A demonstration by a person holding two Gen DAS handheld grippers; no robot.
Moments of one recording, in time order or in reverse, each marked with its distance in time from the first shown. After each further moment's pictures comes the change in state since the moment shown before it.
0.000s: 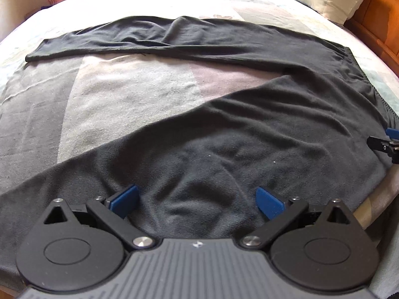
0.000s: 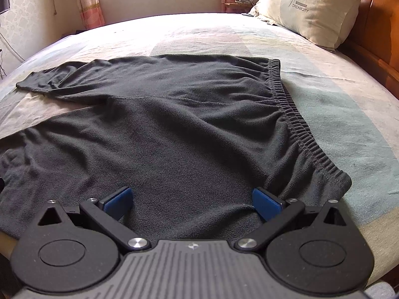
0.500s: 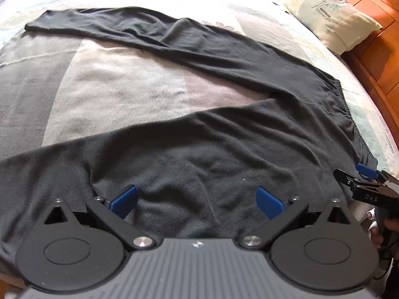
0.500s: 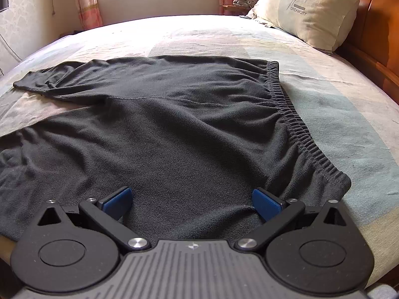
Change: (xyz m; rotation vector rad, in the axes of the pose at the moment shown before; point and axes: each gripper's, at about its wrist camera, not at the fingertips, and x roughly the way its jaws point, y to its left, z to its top) left arm -0.005 0.005 0.009 -0.168 0.043 -0.135; right arm 0.001 0.002 0.001 -0.003 -0.002 -0.020
